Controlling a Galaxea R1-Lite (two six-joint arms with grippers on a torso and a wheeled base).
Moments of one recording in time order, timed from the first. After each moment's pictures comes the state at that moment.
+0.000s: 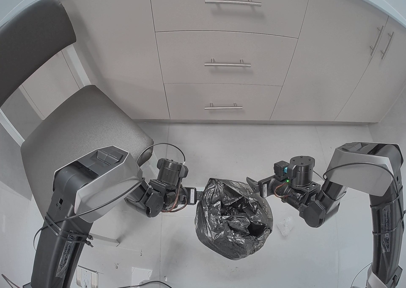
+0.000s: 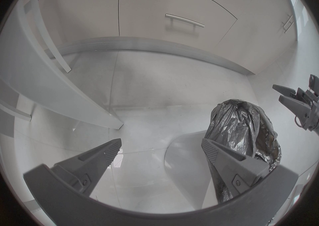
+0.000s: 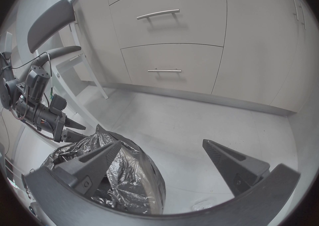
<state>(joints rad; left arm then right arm) -0.49 2.60 -1.34 -0.53 0.04 -0.29 0.38 2.43 -0.84 -1.27 -0.06 -0.05</state>
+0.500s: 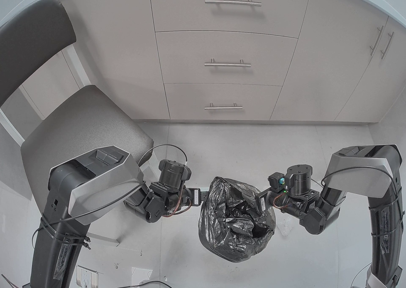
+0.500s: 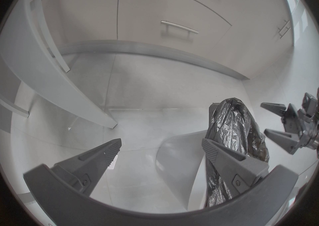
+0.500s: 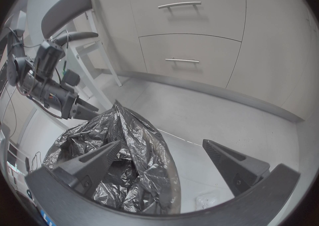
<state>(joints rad) -0.52 2.55 -1.25 -0.62 0.04 -0.33 0.40 2.43 -0.76 -1.26 0.02 -0.12</state>
